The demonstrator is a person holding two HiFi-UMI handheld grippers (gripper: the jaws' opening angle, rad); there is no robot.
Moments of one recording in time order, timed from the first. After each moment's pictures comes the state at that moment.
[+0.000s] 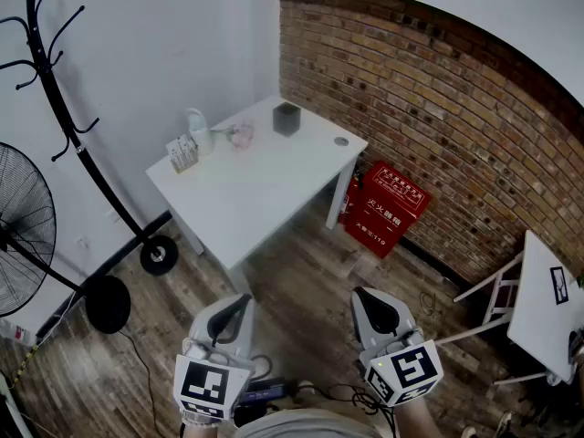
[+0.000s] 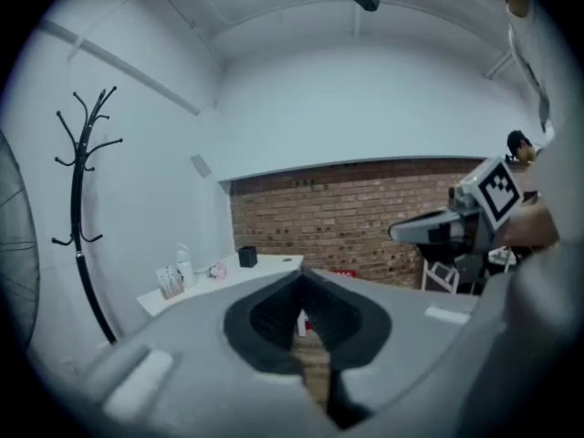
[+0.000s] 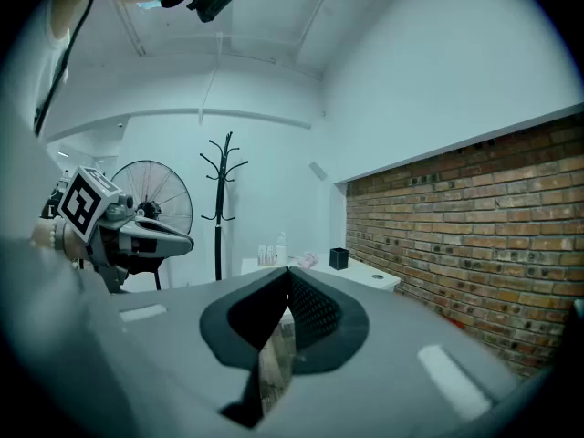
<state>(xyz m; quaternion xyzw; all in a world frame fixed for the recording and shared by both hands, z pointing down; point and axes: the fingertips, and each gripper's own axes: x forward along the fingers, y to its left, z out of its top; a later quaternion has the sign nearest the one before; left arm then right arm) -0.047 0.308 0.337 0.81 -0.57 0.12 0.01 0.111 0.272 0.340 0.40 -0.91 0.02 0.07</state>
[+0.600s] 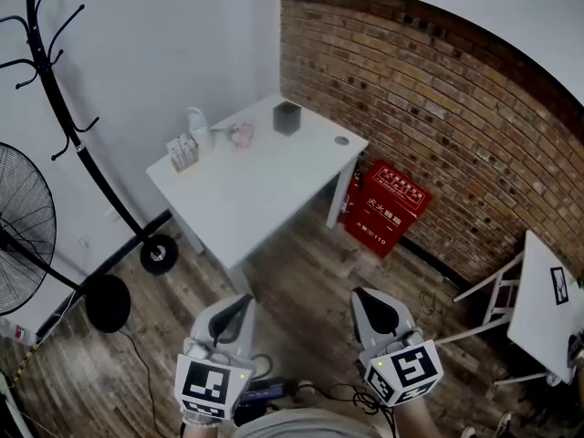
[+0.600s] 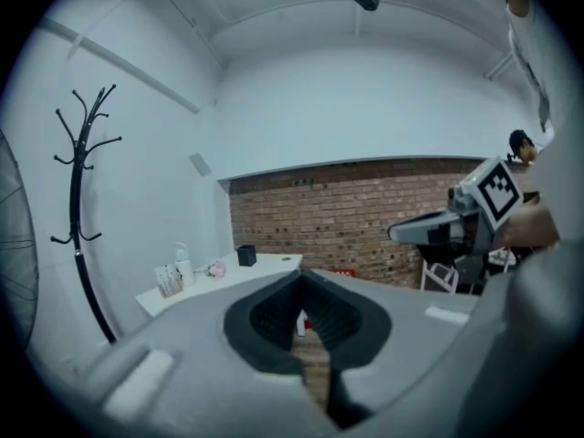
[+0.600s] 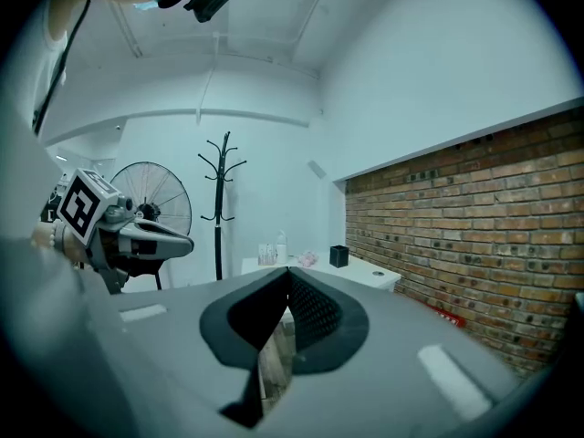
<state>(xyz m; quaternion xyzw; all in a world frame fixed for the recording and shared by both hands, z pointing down) -0.046 0.306 0.340 0.81 -0.57 0.12 0.02 0.110 0.270 0.343 0.41 -0.91 0.03 0.06</state>
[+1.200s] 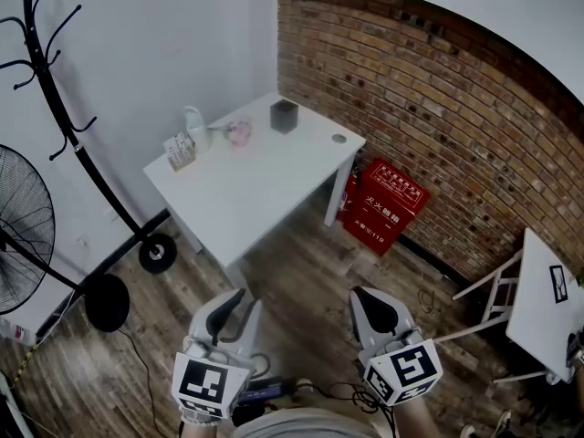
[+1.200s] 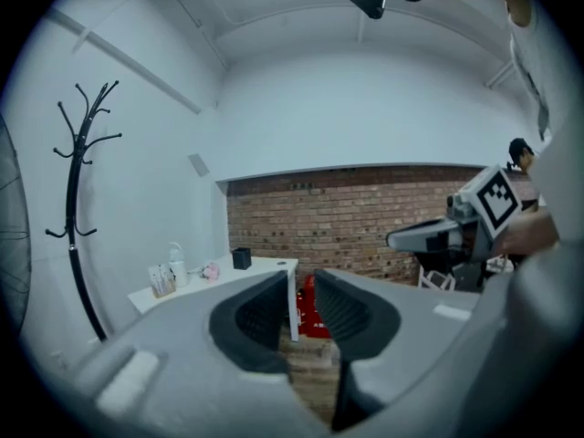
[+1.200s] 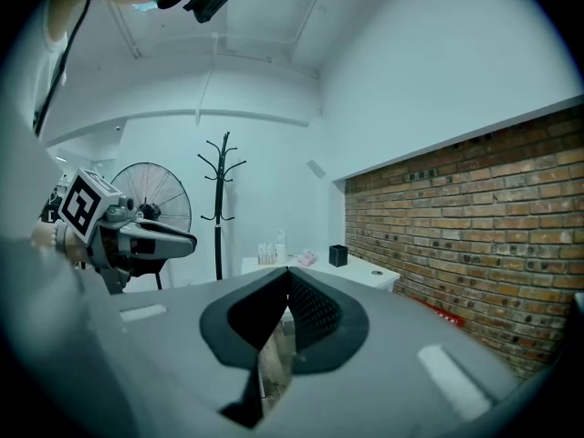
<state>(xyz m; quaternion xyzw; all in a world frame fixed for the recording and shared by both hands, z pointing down) -0.037 0.305 0.337 0.82 -0.57 0.10 0.01 0.117 0.270 0.342 0.41 -0.91 0.03 0.07</state>
